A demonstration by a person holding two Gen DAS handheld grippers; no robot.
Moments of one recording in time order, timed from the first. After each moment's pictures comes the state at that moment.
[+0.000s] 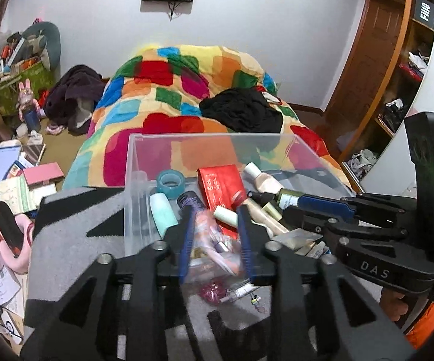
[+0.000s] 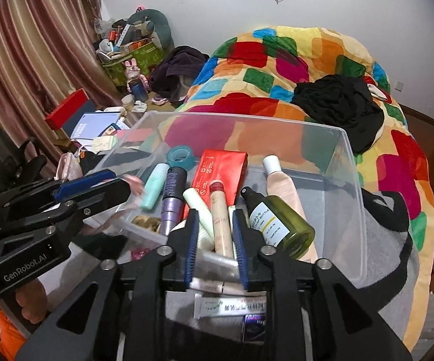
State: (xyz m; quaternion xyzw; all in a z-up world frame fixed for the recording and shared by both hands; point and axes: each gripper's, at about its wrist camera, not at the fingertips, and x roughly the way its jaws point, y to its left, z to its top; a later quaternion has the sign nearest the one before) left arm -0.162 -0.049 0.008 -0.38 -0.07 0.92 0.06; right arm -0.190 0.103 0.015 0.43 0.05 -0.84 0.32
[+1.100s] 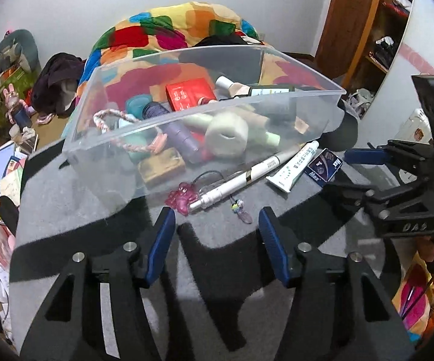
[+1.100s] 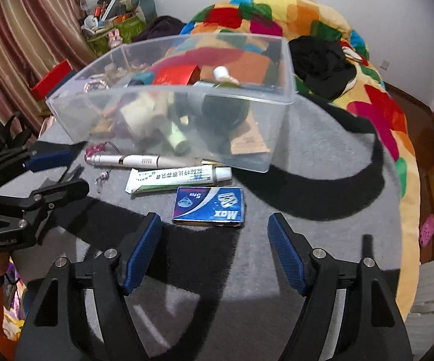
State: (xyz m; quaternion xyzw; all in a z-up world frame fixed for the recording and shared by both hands) left arm -0.115 -0.006 -0.051 -0.46 0.02 0.88 0.09; right arm -0.149 0.167 -0.047 0.48 0.10 -0.83 0.28
